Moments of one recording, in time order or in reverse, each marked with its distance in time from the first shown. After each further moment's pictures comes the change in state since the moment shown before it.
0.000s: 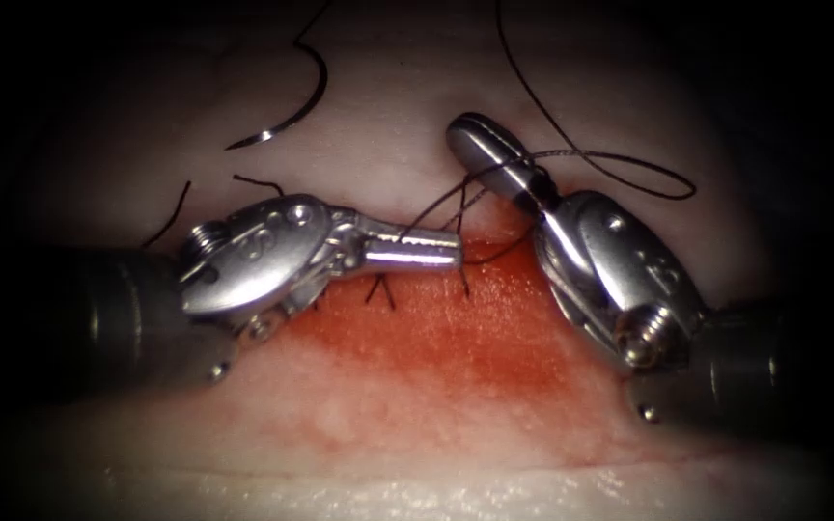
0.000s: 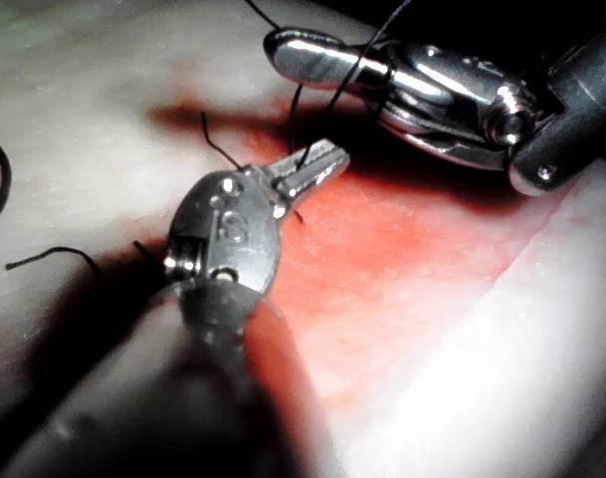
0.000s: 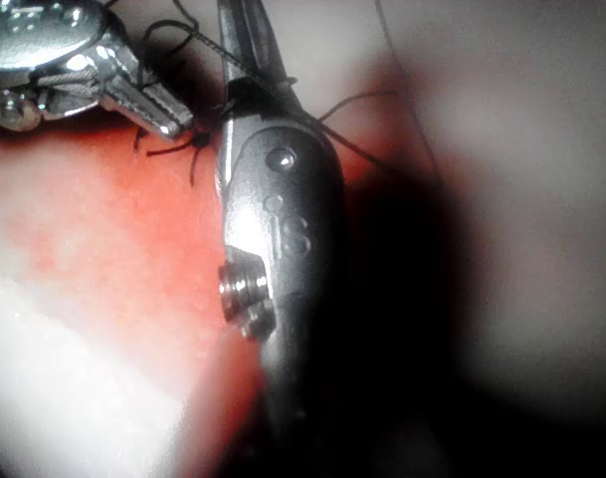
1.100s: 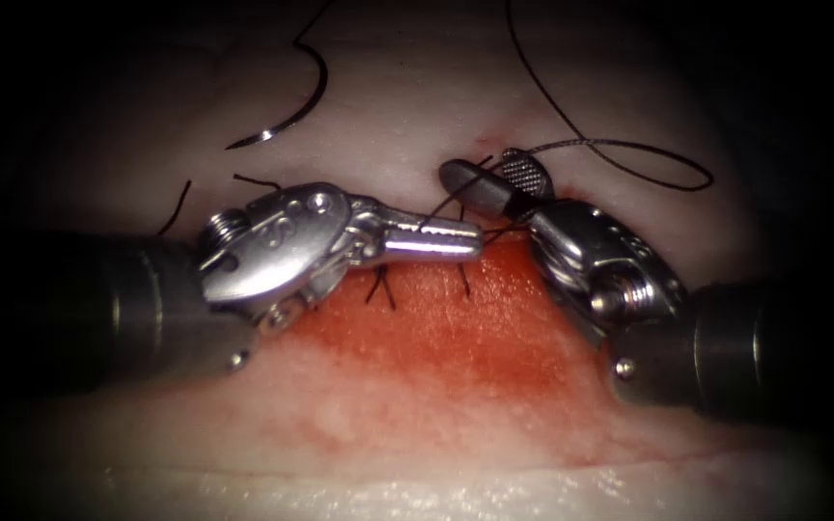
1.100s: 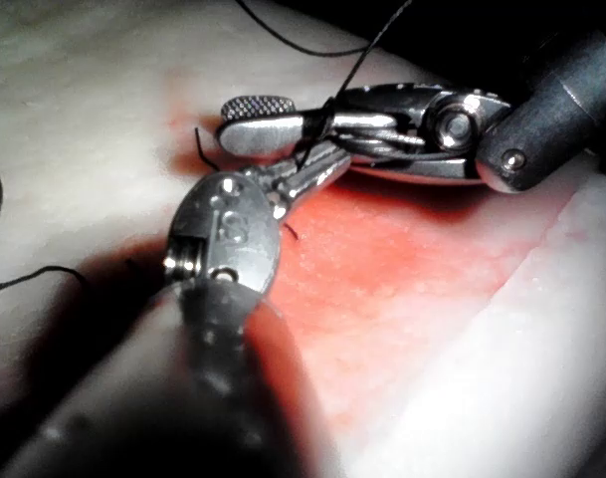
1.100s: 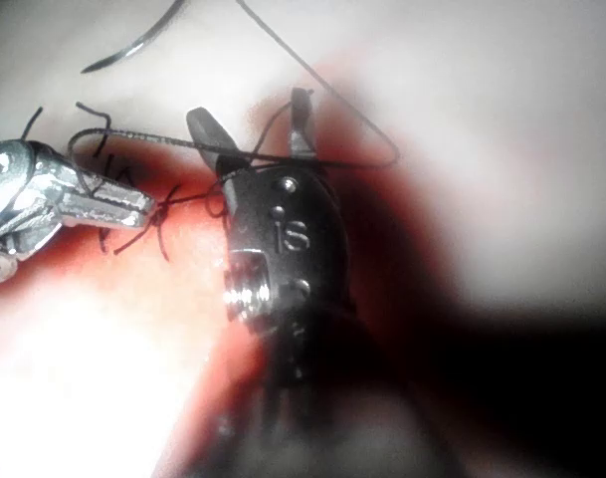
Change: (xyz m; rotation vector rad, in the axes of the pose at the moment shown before) right arm -0.003 0.003 0.000 -0.491 -0.295 0.285; left arm 0.000 -0.001 0.001 0.006 -0.011 -0.004
